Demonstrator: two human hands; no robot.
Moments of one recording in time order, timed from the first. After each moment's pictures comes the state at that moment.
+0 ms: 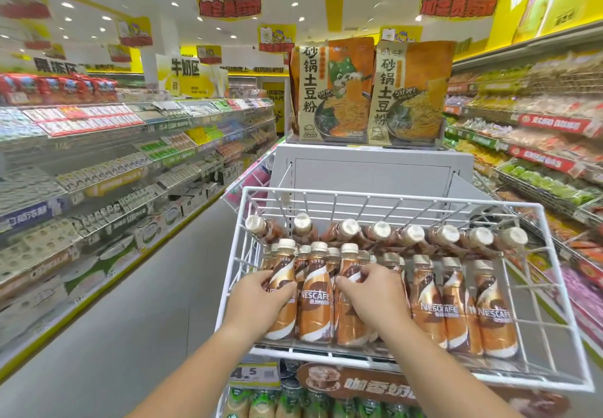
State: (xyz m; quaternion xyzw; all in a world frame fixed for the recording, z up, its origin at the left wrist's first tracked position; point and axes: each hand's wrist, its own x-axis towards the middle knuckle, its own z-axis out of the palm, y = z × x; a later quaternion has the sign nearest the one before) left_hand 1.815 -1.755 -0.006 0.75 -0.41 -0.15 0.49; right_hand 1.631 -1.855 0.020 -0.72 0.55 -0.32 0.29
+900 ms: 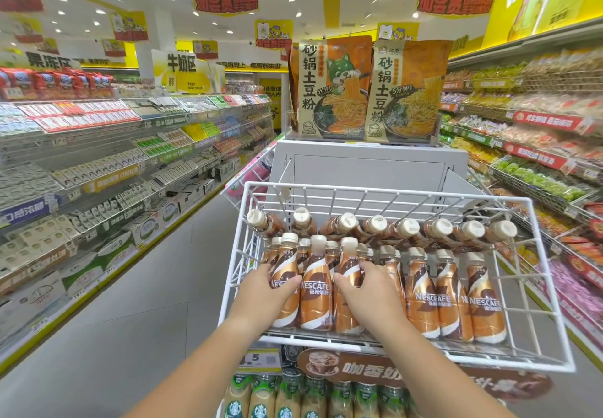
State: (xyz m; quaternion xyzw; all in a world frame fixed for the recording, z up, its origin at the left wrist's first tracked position) left_hand 1.813 -1.752 -0.008 0.74 -0.43 -0.20 0.47; right_hand 1.628 -1.847 0.004 -0.75 0.54 -0.30 0.23
